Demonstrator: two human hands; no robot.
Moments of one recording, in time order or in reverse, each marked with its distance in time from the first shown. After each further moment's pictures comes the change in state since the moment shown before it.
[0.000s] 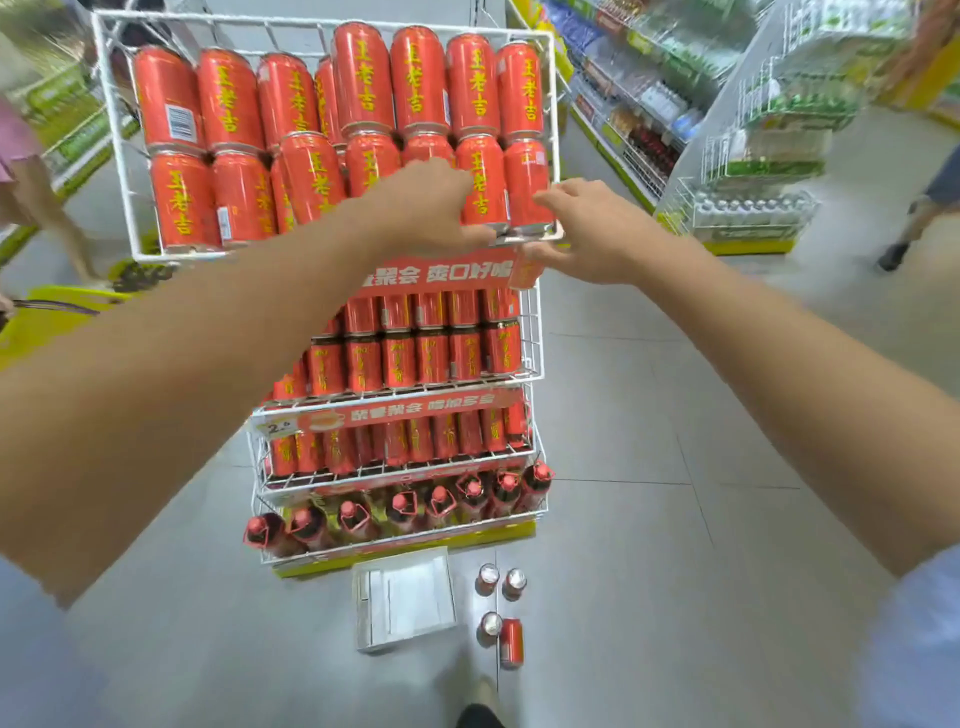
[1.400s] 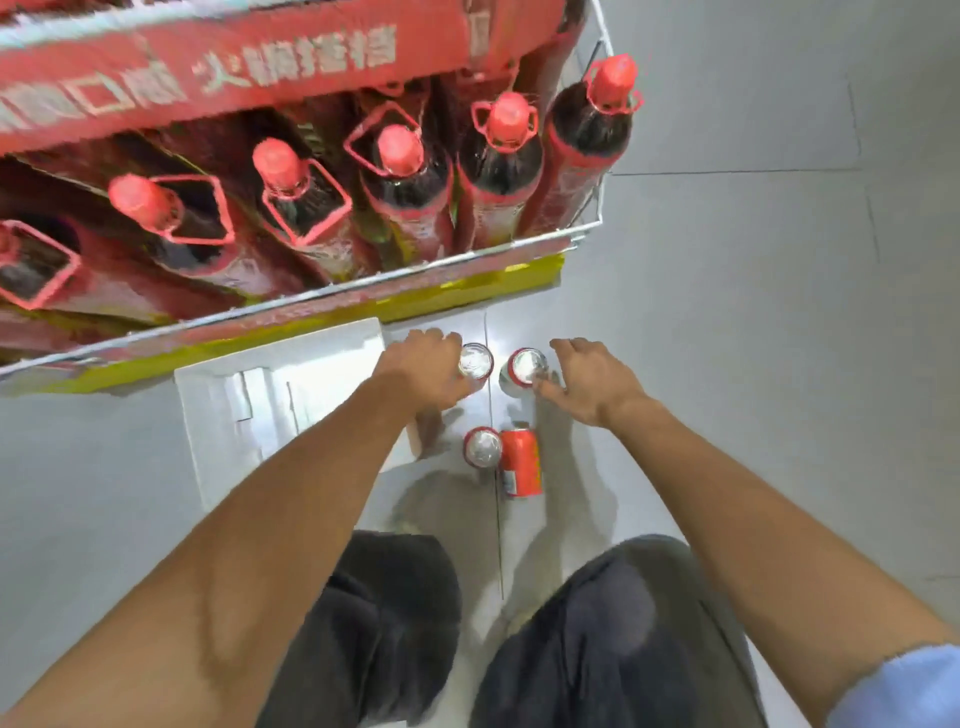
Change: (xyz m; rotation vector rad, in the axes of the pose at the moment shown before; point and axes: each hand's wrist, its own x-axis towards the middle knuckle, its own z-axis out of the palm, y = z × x) left_hand -0.100 0.036 0.971 -0.194 -0.842 -0.124; right_hand -0.251 0.078 0.934 0.321 -0.817 0.417
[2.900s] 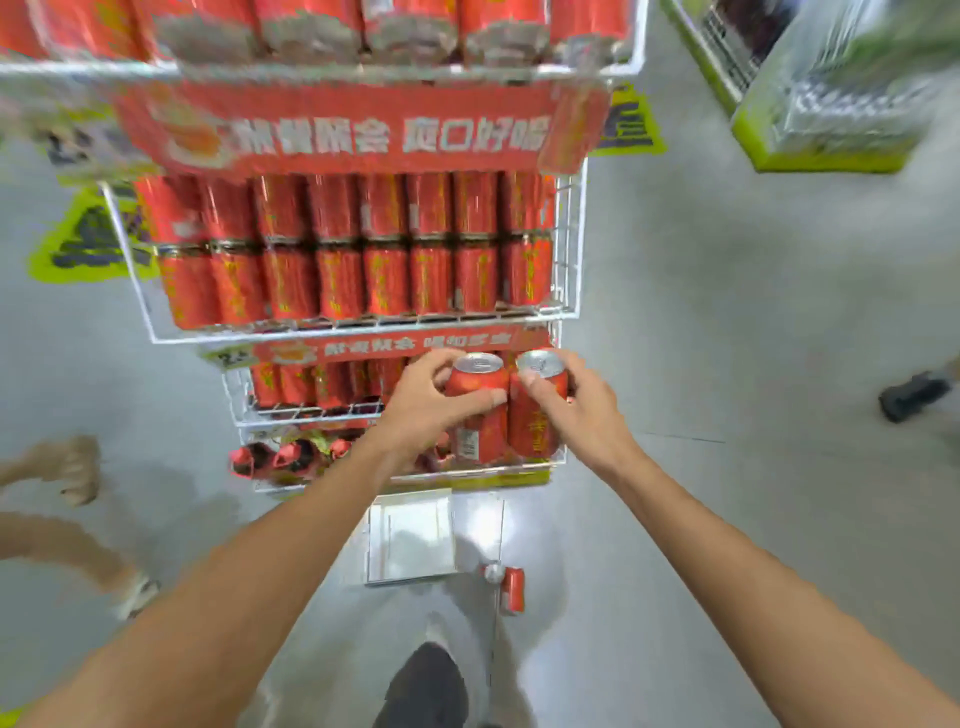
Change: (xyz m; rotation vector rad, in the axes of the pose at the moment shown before) left_hand -0.462 0.073 -0.443 -1.280 0.633 0.105; right_hand -0.407 -0.220 -0.475 0.806 0.511 -0.336
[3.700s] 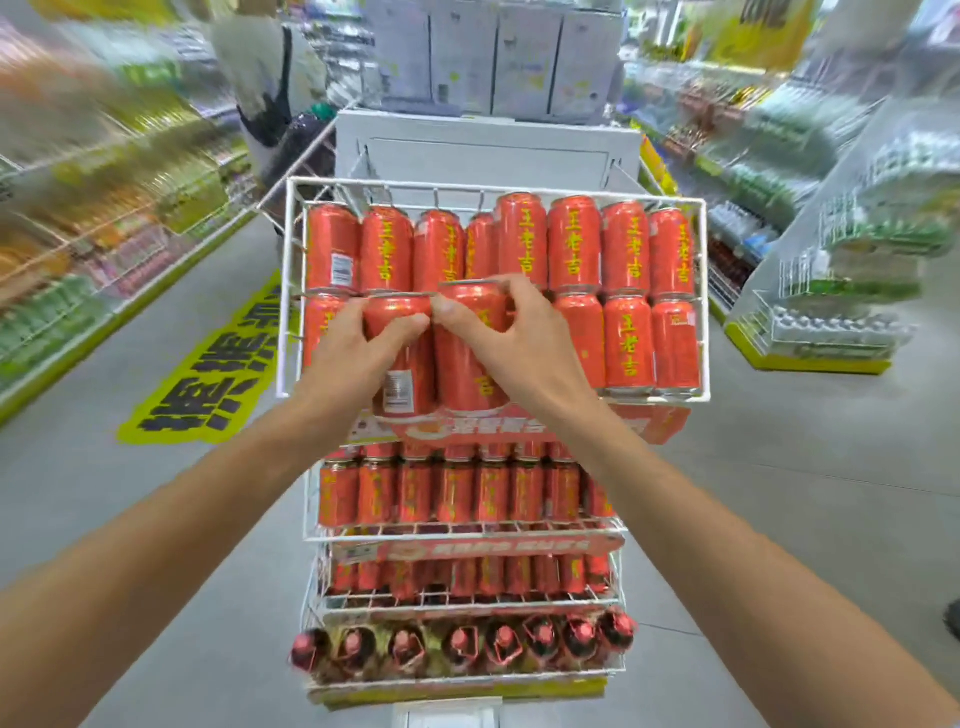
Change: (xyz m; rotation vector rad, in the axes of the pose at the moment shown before) left_hand -0.016 0.259 -0.269 -0.165 0.310 0.410; right_hand 0.048 -0.403 0.055 0.039 0.133 -0.467
